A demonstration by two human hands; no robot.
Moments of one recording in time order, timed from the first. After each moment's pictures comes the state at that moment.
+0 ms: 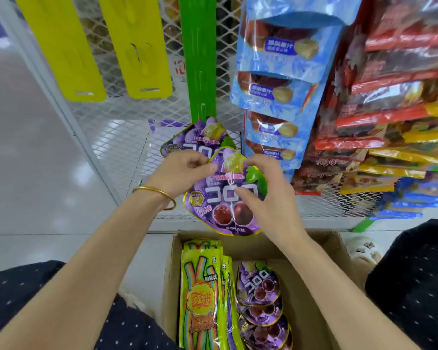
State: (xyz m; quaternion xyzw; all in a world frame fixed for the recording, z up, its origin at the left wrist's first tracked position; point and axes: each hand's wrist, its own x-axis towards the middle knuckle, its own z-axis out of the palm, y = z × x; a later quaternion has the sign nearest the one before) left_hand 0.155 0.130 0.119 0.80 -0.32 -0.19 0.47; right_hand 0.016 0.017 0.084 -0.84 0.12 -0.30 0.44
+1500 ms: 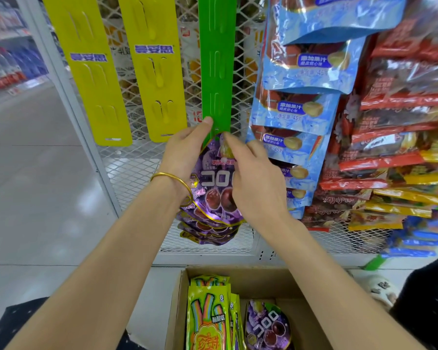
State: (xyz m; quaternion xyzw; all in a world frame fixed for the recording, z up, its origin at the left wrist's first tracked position) left_hand 0.179 0.103 0.188 0.66 -0.14 -0.13 0.73; right_hand 0.071 0.036 0.170 -0.93 0.16 -0.28 0.16
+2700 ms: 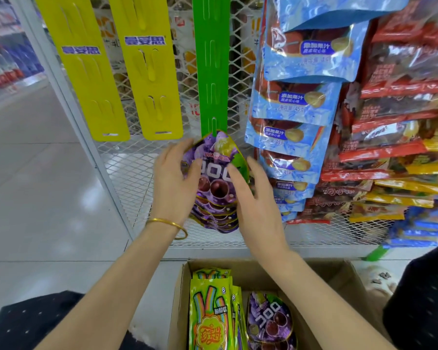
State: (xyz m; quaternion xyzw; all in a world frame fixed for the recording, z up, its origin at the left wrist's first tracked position) left_hand 0.168 0.133 0.130 0.80 -0.30 0.15 0.50; right_hand 0.064 0.026 0.076 -0.90 0.10 -0.40 0.14
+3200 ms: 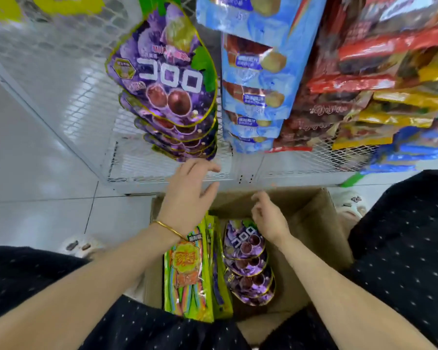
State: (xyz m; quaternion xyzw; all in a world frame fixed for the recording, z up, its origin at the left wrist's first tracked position) left_hand 0.092 0.124 0.000 0.83 -0.42 -0.05 0.37; right_hand -0.034 -0.034 -0.121 -0.87 0.33 -0.01 0.36
